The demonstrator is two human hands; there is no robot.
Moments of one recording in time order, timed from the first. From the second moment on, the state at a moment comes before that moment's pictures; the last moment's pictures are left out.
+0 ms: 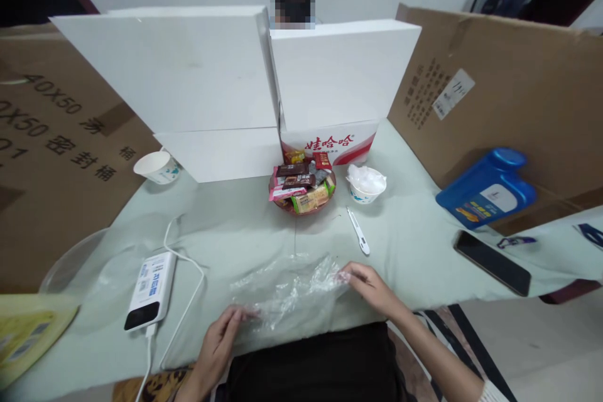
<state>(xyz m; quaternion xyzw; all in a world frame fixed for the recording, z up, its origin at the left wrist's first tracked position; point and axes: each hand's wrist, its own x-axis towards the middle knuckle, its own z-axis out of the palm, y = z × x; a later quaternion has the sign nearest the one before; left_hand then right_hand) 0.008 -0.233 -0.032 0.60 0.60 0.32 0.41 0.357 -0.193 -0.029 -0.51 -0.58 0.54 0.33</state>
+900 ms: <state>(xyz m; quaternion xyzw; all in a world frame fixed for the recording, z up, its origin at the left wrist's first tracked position) -0.010 -0.202 -0.047 0.63 0.69 0.33 0.12 0.330 -0.182 -0.077 -0.67 -0.69 0.14 0.22</state>
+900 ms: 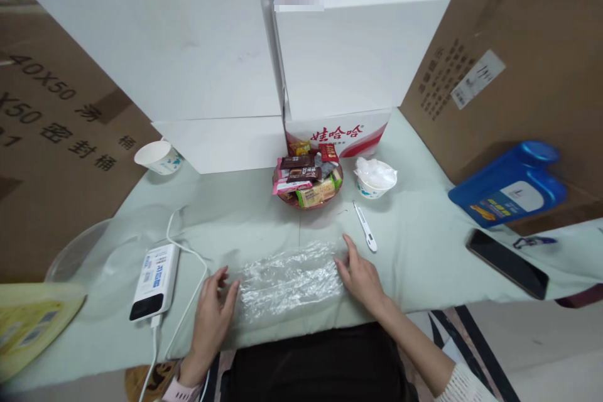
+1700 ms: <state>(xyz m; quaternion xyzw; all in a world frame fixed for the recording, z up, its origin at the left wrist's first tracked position) 0.030 -0.235 -0.062 0.83 0.54 0.15 0.00 0.348 -0.220 -0.080 -0.43 -0.88 0.16 0.16</state>
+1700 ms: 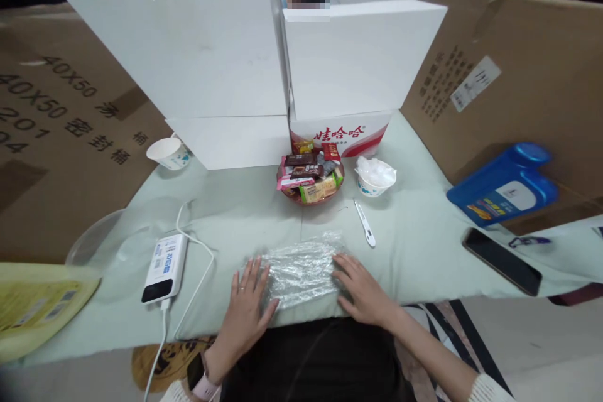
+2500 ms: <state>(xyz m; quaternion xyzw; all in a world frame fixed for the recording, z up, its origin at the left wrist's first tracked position) 0.098 -0.295 -0.054 0.84 0.47 0.24 0.14 0.316 -0.279 -0.002 -0.33 -0.85 0.36 0.20</state>
